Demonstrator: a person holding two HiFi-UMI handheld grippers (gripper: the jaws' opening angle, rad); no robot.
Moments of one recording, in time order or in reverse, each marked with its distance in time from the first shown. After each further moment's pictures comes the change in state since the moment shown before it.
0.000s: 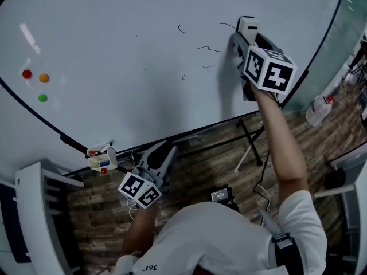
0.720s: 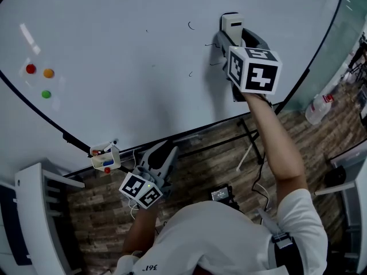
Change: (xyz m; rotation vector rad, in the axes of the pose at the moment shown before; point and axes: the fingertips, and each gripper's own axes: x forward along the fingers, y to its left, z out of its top) left arm -0.020 0.009 0.004 -0.002 -0.010 -0.012; right arm -0.002 0.074 0.007 -0.111 0.004 0.040
